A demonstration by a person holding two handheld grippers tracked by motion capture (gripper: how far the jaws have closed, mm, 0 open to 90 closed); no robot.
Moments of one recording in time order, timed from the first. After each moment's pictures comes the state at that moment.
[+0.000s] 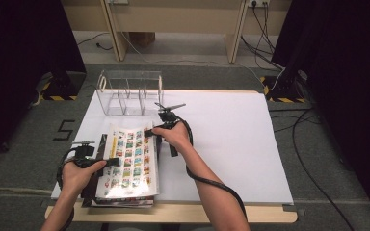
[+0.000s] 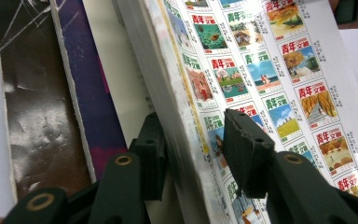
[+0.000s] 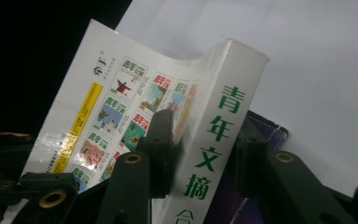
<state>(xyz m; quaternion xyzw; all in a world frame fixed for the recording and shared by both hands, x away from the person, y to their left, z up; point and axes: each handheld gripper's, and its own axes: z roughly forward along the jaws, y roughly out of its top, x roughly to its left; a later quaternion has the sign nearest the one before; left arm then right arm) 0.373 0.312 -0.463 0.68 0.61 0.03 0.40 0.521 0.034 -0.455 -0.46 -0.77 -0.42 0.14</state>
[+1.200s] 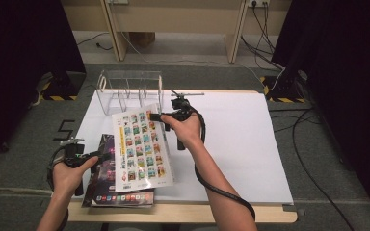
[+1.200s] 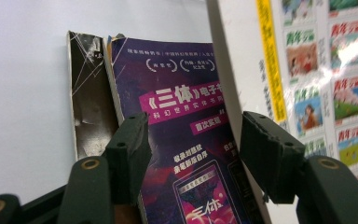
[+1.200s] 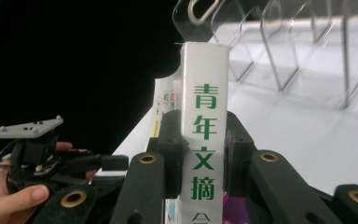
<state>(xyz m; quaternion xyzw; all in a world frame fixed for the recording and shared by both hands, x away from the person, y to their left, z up) 0.365 0.327 -0.446 0.66 0.61 0.10 0.43 0.485 -0.007 -0.362 -0.42 -0.73 -0.53 0.05</state>
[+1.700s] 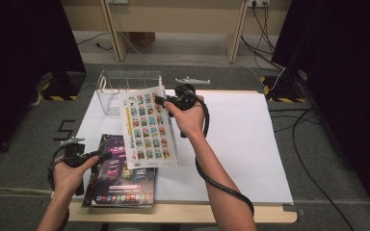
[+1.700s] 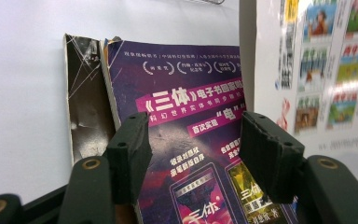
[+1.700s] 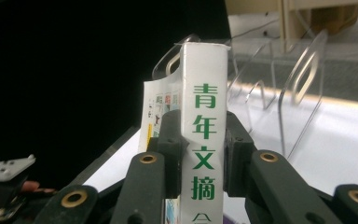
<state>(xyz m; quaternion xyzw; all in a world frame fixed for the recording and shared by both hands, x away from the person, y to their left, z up) 0.366 0.326 -0.445 0.66 0.60 0.10 0.43 0.491 -0.012 -0.319 -0.41 -0.72 -0.55 -0.07</state>
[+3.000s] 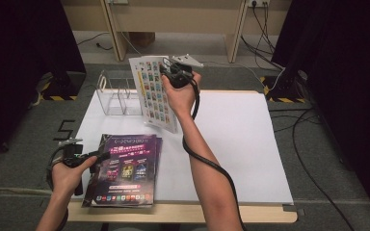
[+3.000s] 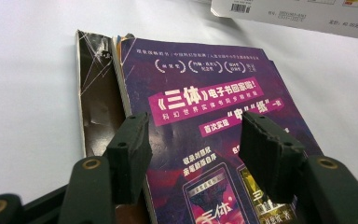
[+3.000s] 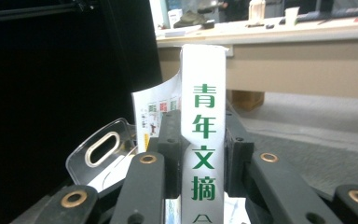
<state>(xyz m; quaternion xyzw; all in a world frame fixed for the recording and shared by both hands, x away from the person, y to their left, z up) 0.367 0.333 -0.451 0.66 0.61 0.10 0.43 0.545 0.007 -0.303 -0.42 -0.65 -0.58 -0.26</state>
